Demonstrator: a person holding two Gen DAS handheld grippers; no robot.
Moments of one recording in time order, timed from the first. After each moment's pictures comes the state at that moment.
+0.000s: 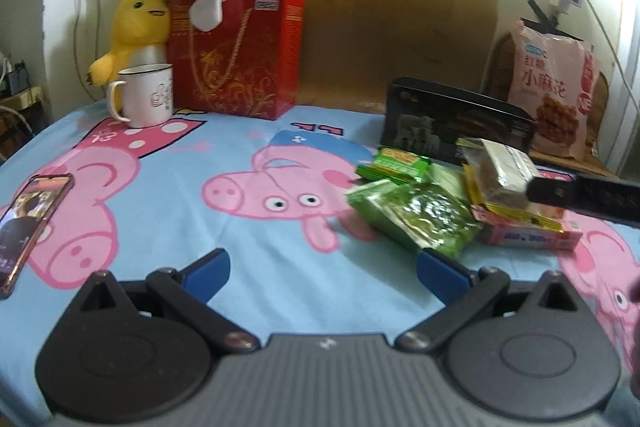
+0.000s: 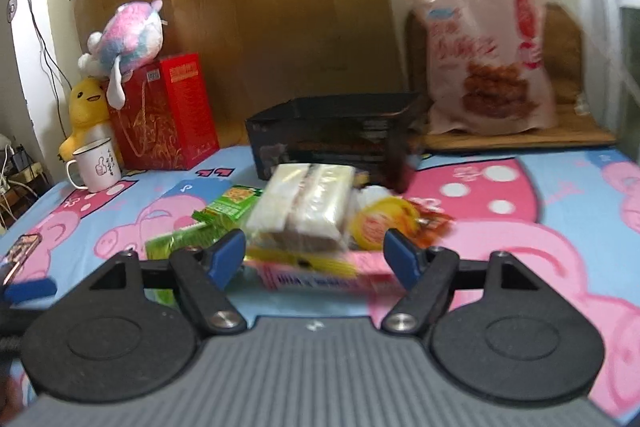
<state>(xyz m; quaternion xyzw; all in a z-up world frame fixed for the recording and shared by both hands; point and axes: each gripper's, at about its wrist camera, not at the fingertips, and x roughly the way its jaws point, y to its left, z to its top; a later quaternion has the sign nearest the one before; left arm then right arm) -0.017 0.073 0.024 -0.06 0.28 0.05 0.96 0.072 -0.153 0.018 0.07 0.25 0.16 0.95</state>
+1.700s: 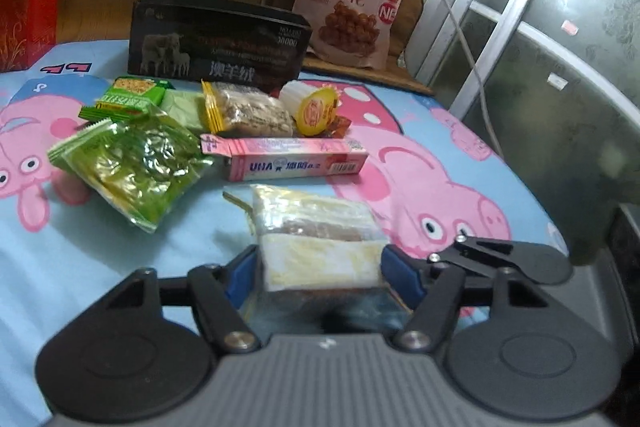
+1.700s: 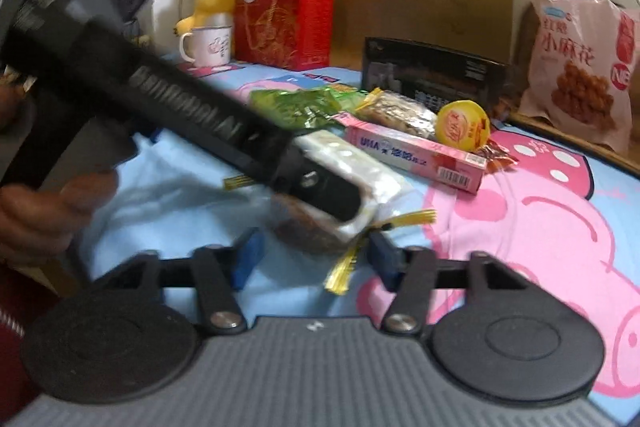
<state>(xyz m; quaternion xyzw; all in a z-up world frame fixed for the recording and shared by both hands) 0.015 -0.003 0.010 -0.08 0.38 -0.27 0.88 -0.015 -0.173 -0.023 -0.07 0.26 0.32 0.91</state>
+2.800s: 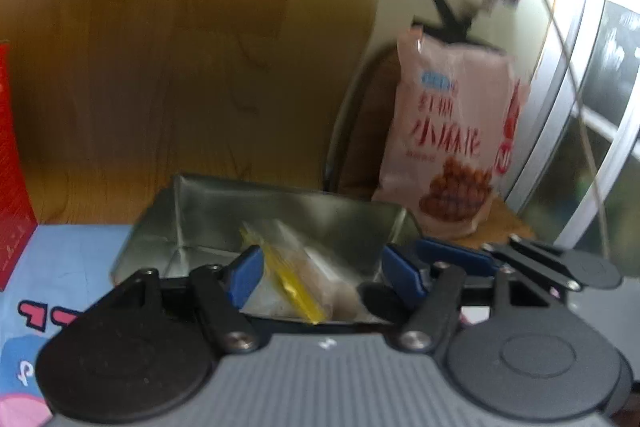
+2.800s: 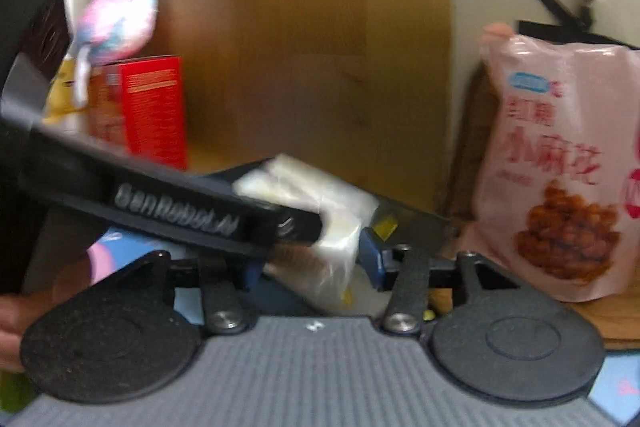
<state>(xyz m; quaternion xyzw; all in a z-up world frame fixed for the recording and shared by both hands) 0.246 -0.014 0.068 -0.07 0.29 -0.20 0.93 0.228 -0.170 0.040 -0.05 0.18 0.26 0.95</state>
